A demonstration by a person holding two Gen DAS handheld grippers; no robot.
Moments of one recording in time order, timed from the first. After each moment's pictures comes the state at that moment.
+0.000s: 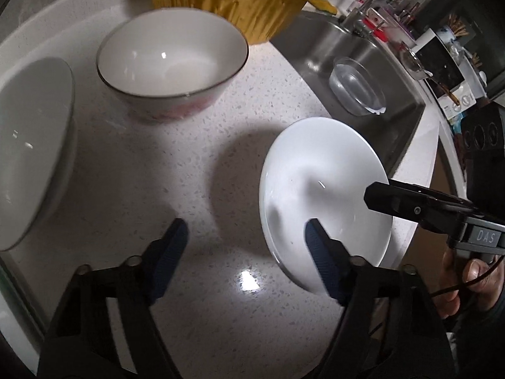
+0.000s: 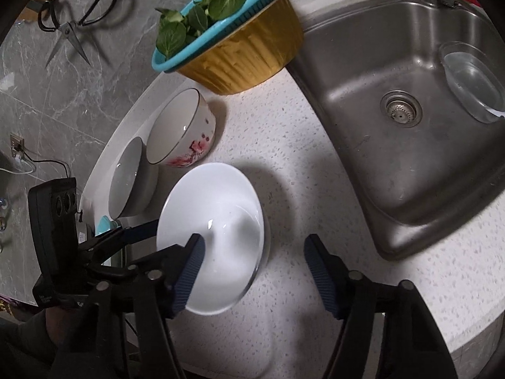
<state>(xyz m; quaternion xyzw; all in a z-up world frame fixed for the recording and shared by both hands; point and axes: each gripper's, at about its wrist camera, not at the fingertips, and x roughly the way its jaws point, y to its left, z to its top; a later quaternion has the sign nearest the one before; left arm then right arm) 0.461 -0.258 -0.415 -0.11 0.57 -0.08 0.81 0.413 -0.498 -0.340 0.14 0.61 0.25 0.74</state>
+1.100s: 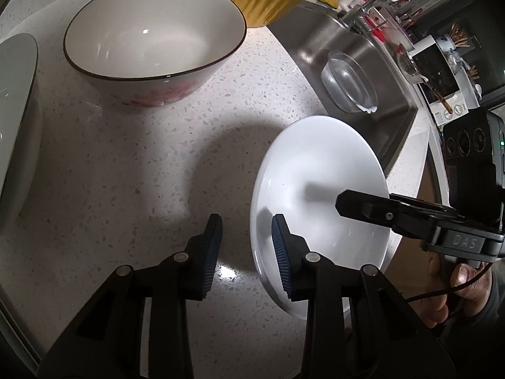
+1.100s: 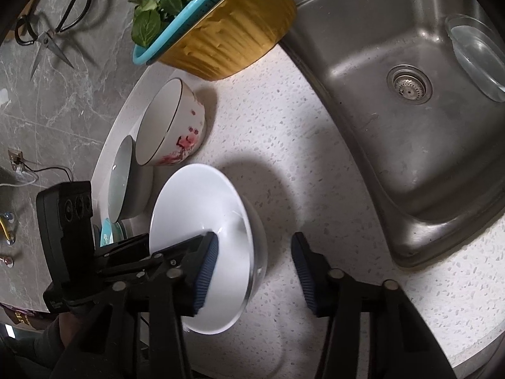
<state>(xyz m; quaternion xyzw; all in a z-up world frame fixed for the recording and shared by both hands) 0.486 -0.268 -0.436 -0.15 0.59 -0.11 0.78 0.428 -0.493 -0.363 0.16 0.65 0.25 0.70</state>
